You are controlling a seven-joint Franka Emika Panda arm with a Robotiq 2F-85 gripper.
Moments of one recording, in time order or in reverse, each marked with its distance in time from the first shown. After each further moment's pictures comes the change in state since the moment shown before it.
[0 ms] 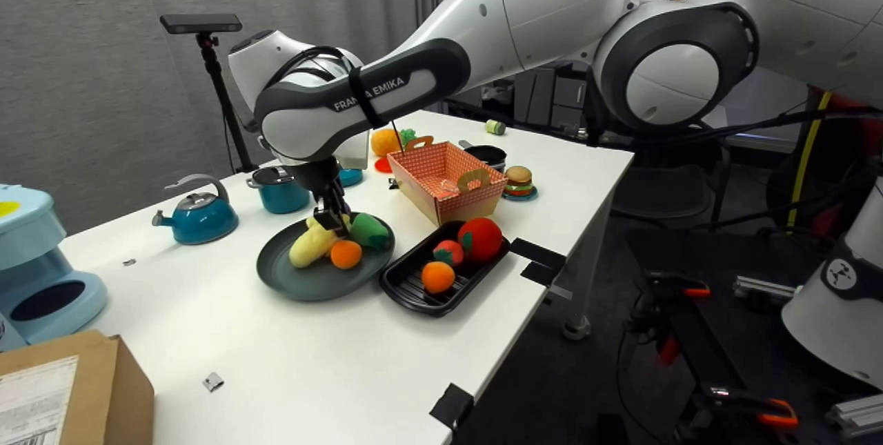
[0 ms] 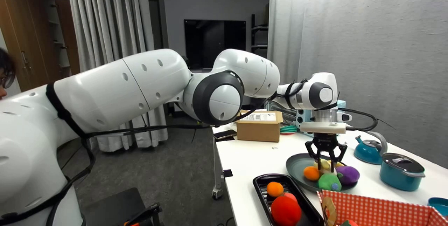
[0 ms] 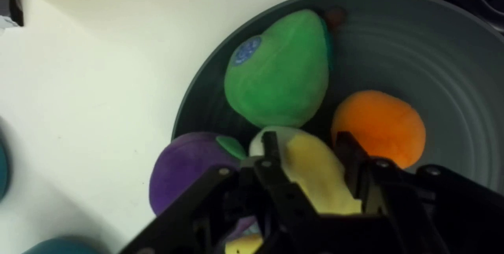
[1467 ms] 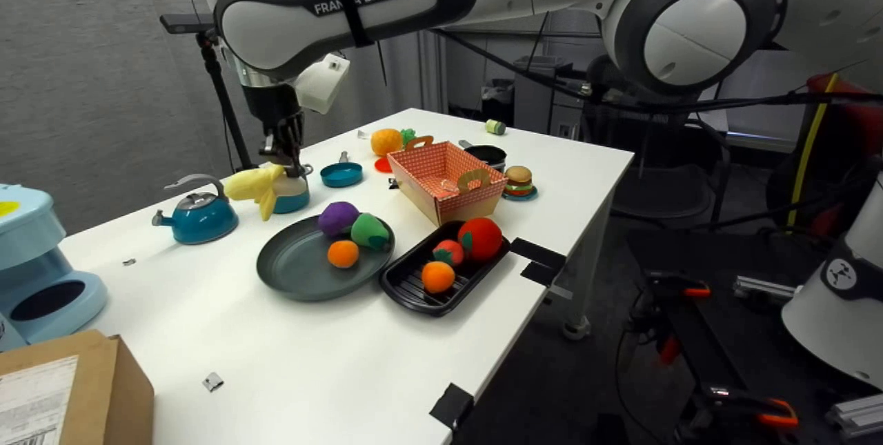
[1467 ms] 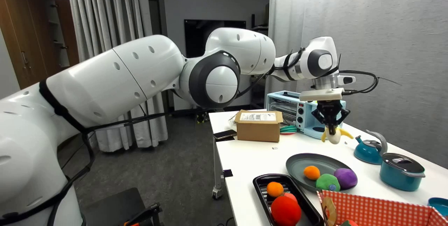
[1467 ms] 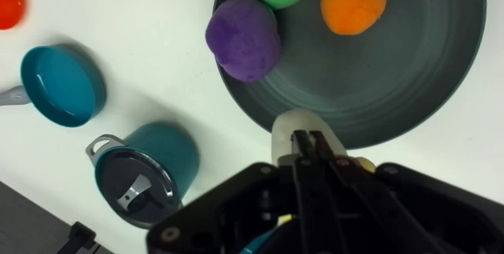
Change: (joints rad) arm 0.013 -0.111 0.011 0.065 0.021 0.054 0.173
